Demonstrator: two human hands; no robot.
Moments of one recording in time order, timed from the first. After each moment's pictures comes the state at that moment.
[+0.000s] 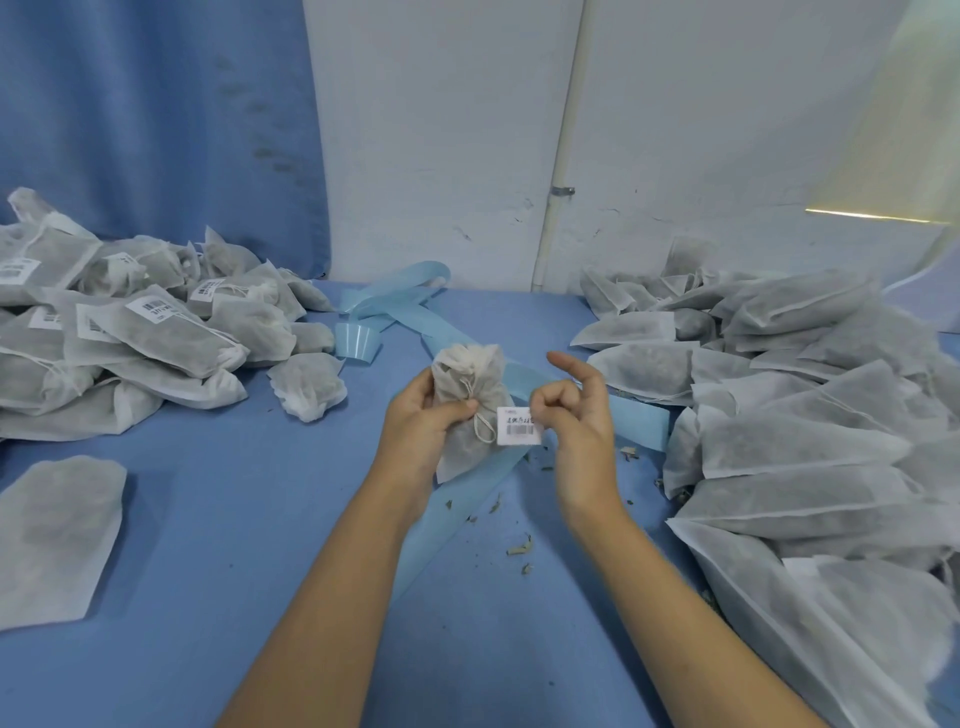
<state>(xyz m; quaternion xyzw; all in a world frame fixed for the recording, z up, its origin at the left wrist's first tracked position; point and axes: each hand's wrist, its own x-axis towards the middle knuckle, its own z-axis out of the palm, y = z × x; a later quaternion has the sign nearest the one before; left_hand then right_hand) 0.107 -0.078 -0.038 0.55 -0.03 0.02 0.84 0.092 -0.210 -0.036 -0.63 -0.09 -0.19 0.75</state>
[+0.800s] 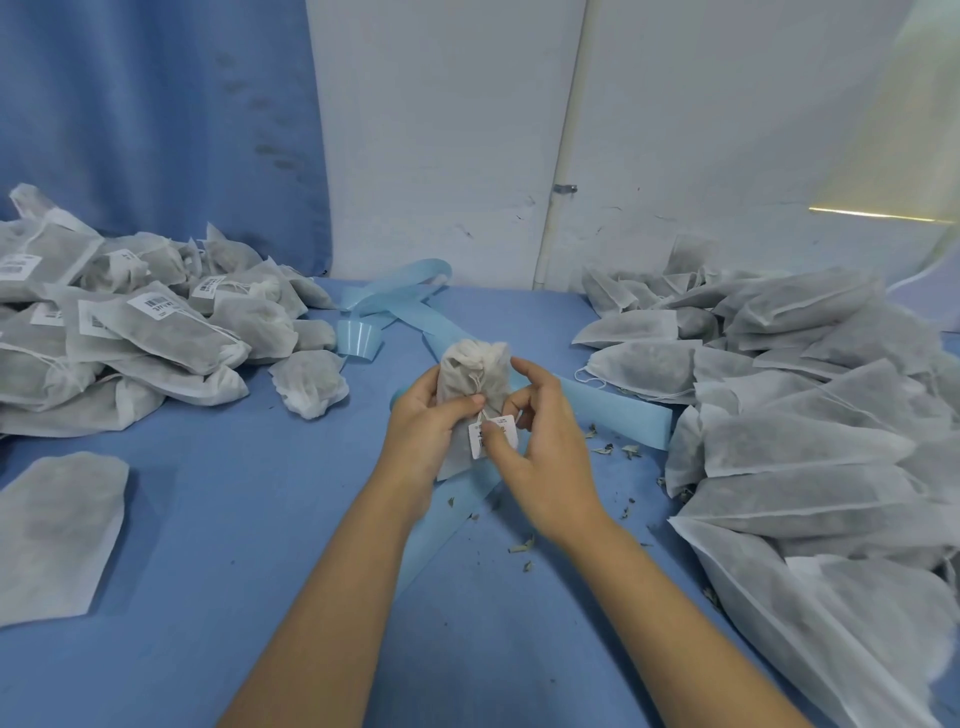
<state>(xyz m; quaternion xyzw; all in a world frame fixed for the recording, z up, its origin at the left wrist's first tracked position) 0.109 -0.078 -0.041 0.56 -0.05 0.02 0.83 0.091 -0.204 -0.054 -0.84 -0.16 -0.24 0.46</state>
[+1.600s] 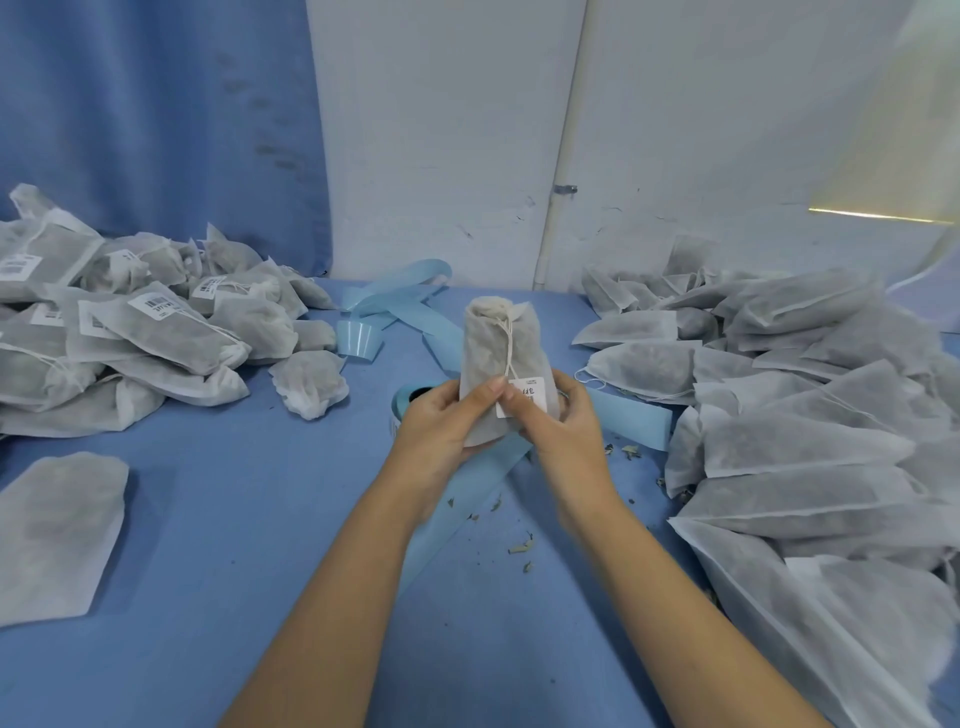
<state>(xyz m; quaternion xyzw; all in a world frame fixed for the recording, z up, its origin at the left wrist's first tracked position) 0.102 -0.084 -0.038 0.55 -0.08 -0.05 0.83 0.095 -0.205 -0.039 -0.63 -0.01 -0.11 0.77</state>
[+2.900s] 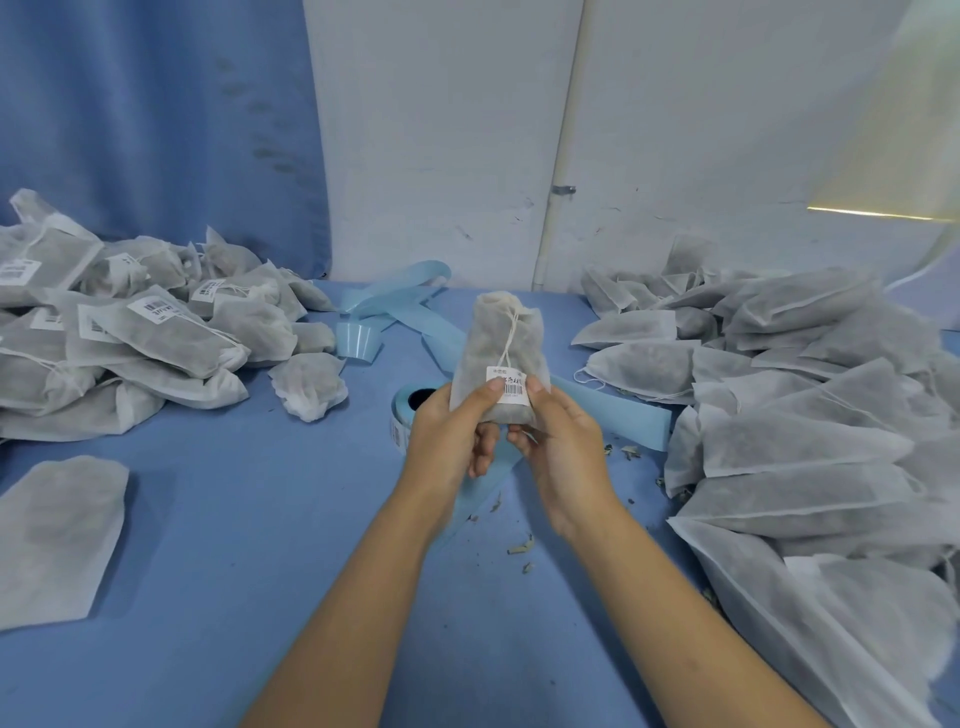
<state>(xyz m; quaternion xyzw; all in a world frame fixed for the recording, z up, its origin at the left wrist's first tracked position) 0.094 -0.096 -0.033 0.61 -0.04 0.04 0.79 0.092 -0.201 -0.037 -0.57 0.00 -0.08 0.82</state>
